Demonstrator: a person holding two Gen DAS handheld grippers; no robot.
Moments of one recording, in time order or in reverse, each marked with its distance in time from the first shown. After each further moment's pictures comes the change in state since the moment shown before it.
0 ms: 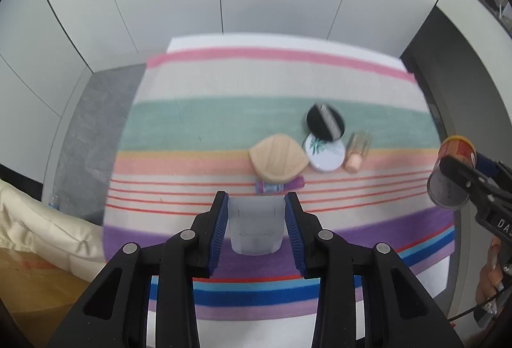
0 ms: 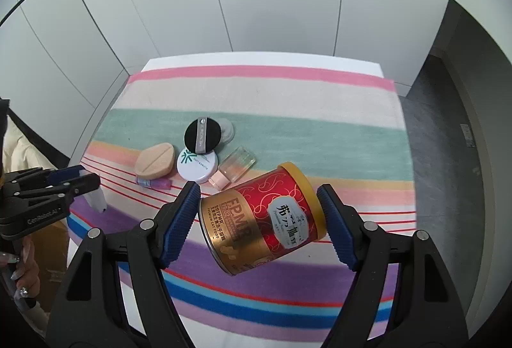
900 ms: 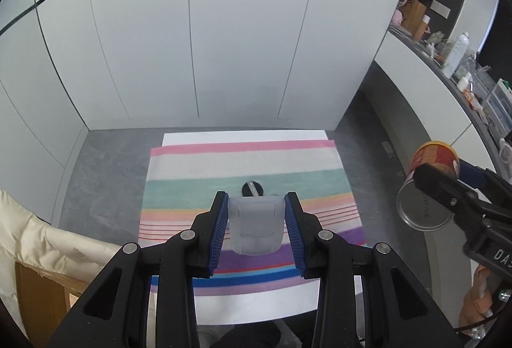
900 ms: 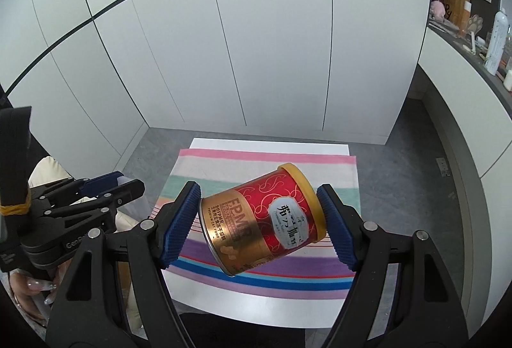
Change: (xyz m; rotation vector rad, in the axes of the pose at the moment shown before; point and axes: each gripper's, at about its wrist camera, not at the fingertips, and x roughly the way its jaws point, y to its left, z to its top) left arm -0.251 -0.050 0.028 0.068 -0.222 -0.103; right arm -0.268 0.054 0.057 0.014 -0.205 0.001
